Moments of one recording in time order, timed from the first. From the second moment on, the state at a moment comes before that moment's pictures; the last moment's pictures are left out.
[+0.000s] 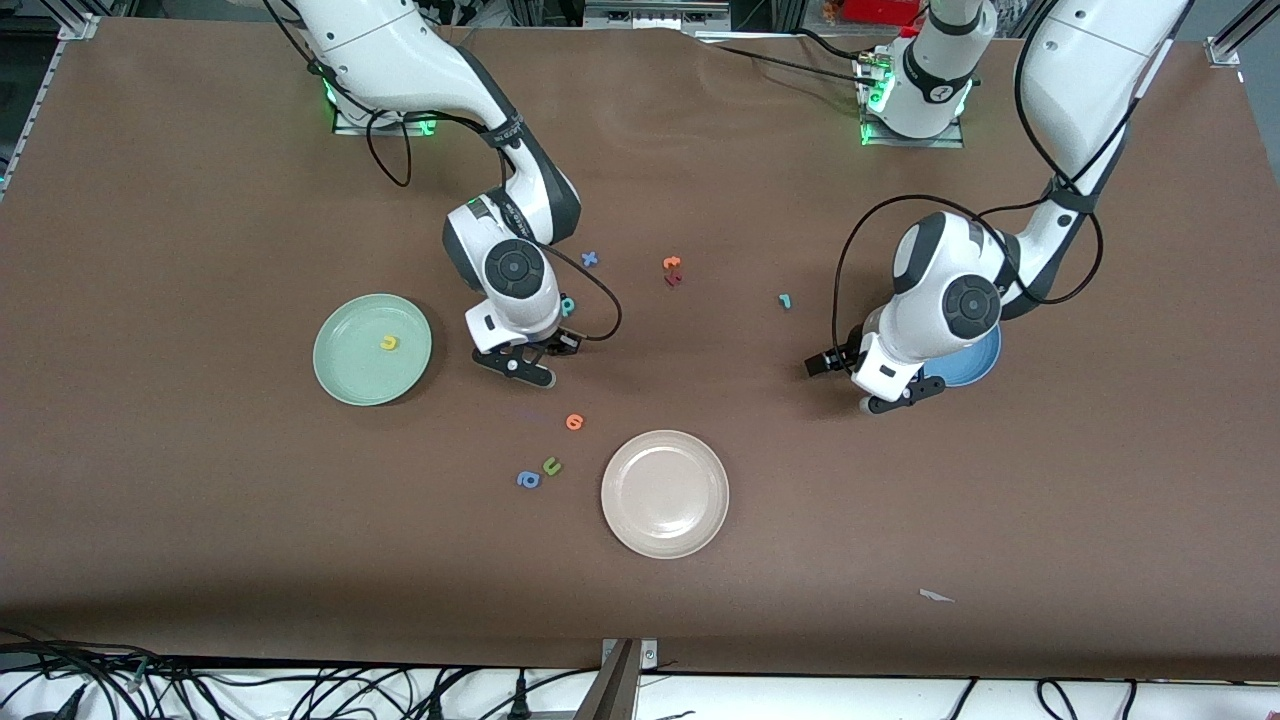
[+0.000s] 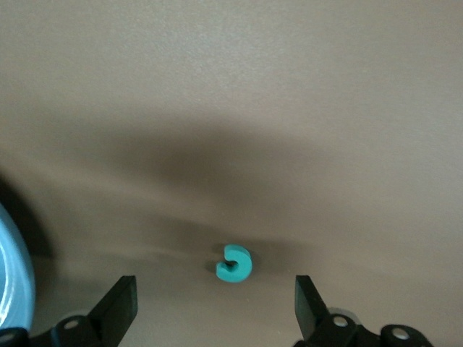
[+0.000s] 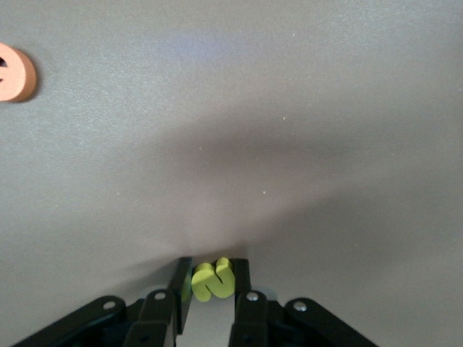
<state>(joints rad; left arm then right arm) 0.08 0.52 -0.39 -2.03 0.03 2.41 -0.64 0.67 0.65 -0.06 -1.80 0.02 2.35 0.93</state>
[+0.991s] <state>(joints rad) 0.03 0.60 -0.39 -1.98 0.16 2.41 -0.82 0.67 0.52 -0.24 -1.79 0.02 2.07 0.64</state>
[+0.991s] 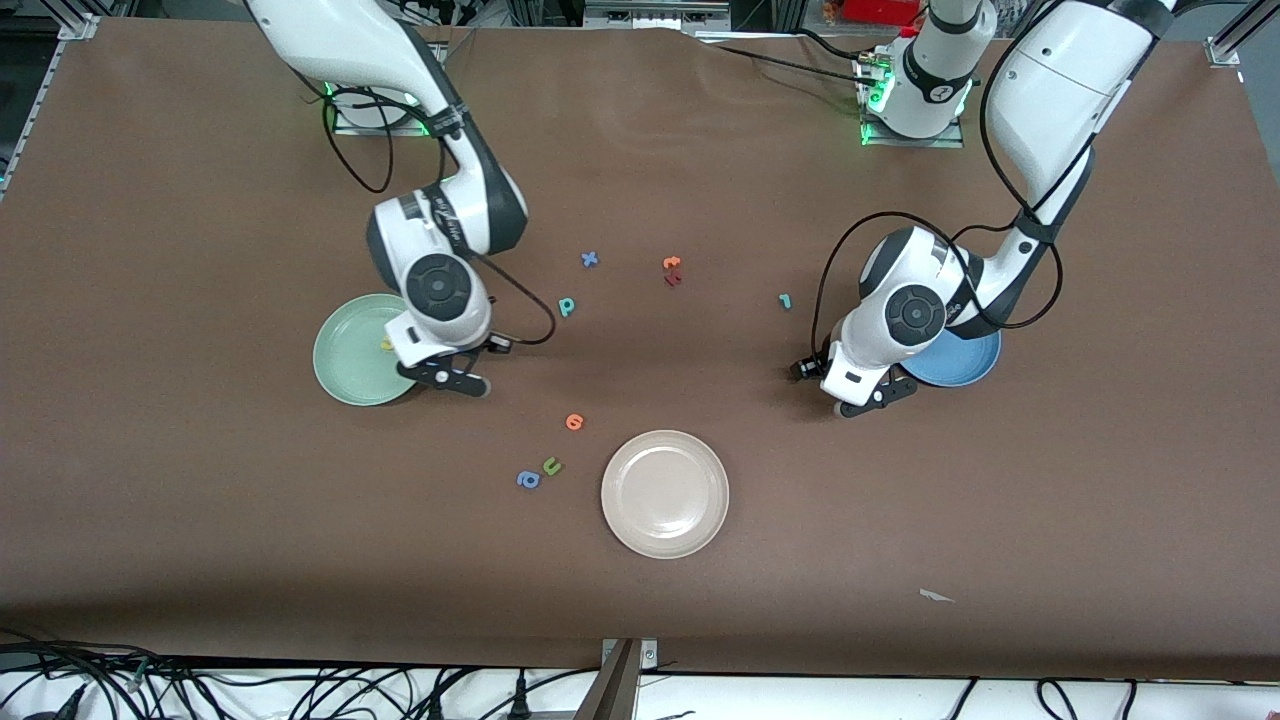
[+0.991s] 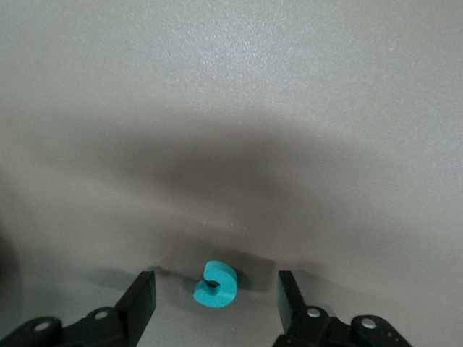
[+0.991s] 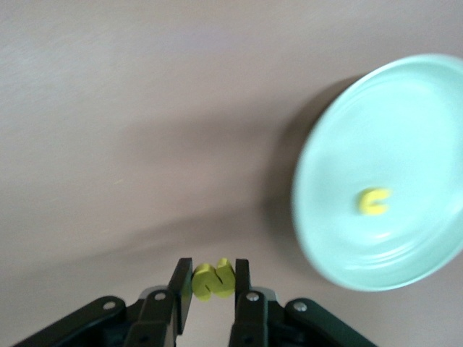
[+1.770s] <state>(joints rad) 0.03 0.60 -0.39 -1.98 0.16 2.41 -0.84 0.57 0.52 -0.40 -1.97 0.02 2.21 0.24</state>
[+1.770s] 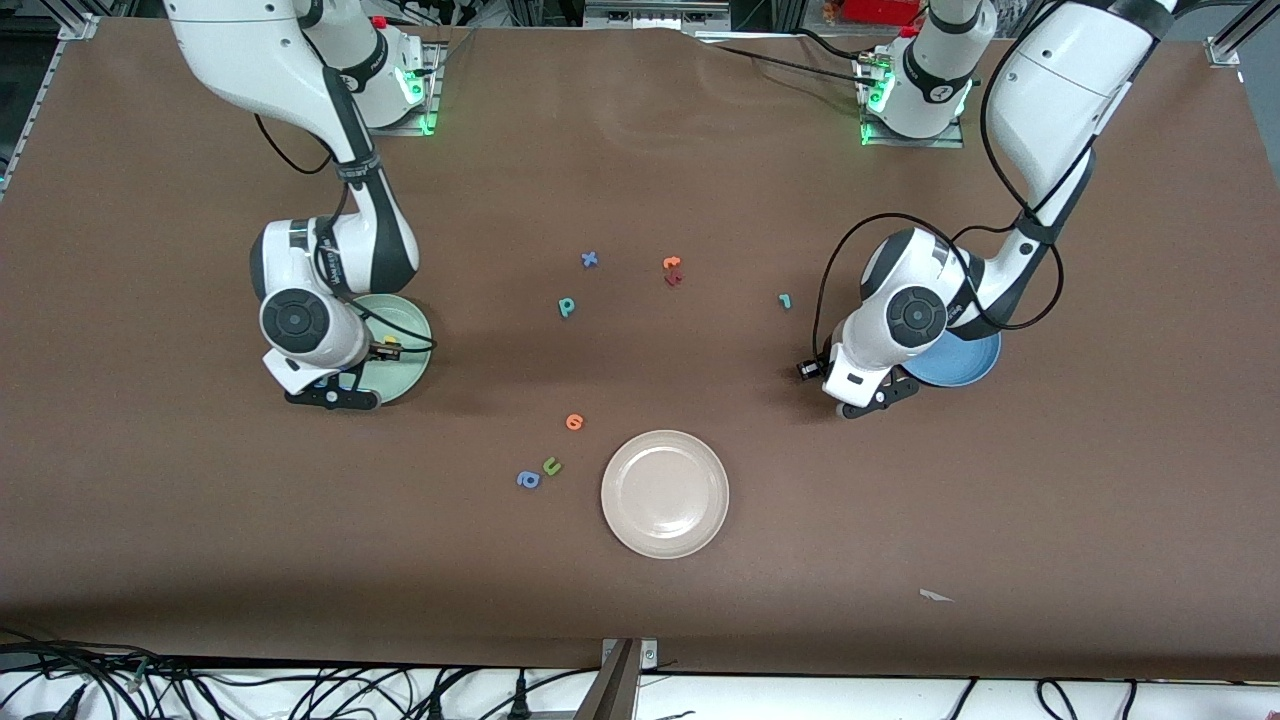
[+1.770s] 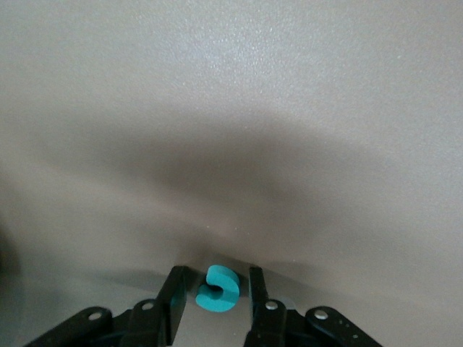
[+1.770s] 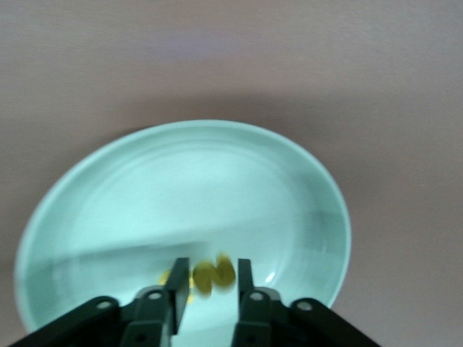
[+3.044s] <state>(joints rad) 0.14 0.50 -0.39 -1.89 0.16 2.09 -0.58 0.60 0.44 -0.02 -1.97 0.11 2.31 0.87</state>
